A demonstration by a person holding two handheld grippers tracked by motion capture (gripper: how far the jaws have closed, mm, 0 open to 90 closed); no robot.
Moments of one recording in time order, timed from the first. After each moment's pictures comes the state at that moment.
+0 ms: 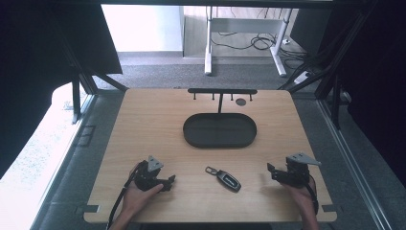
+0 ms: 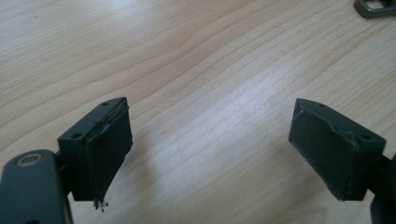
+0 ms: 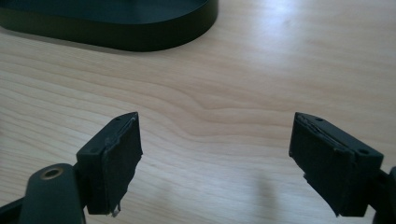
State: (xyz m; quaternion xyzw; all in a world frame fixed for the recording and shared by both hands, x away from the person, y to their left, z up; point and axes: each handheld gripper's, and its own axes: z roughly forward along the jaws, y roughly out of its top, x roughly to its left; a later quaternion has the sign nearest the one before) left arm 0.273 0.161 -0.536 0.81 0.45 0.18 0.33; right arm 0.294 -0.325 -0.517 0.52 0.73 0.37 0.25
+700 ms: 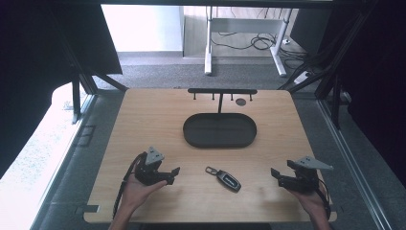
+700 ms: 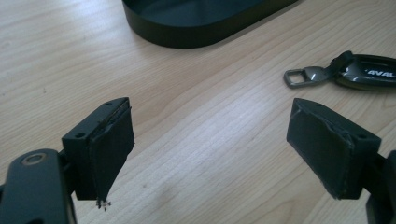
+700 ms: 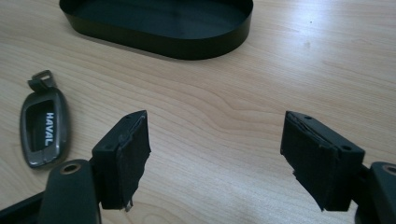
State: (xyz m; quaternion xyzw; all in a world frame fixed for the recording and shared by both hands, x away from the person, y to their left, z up) left arm 0.278 0.153 -0.489 0.81 0.42 0.17 0.38; right arm 0.265 -0.327 -0.485 0.47 0.75 0.40 0.22
